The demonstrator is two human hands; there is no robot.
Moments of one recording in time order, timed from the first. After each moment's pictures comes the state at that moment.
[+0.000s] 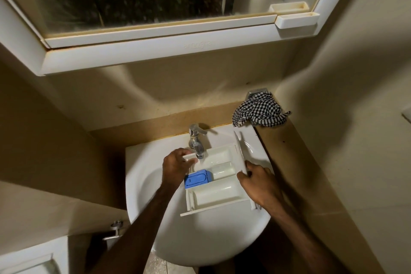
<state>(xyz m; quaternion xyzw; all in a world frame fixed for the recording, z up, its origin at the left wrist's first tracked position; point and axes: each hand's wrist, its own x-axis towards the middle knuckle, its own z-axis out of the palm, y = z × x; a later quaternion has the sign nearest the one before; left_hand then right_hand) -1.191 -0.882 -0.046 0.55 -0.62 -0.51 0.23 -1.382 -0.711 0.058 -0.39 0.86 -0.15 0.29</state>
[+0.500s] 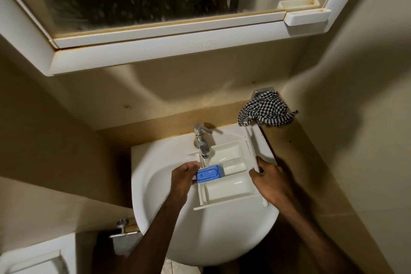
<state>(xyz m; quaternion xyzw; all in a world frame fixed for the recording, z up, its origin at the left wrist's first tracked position) -1.190 -0.845 -0.050 0.58 -0.37 -0.68 0.26 -1.396 -0.709 0.053 -0.40 0.86 -0.17 0.26</state>
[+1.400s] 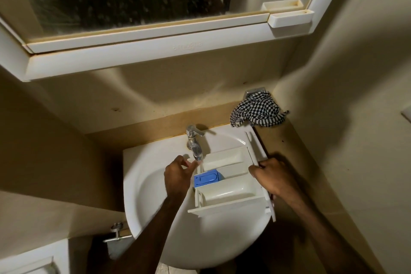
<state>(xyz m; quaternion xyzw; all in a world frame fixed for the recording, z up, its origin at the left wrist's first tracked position) -1.203 -0.851 -0.048 0.63 -0.63 -0.40 0.21 -1.422 -0.711 0.074 -0.29 0.88 -0.17 0.34</state>
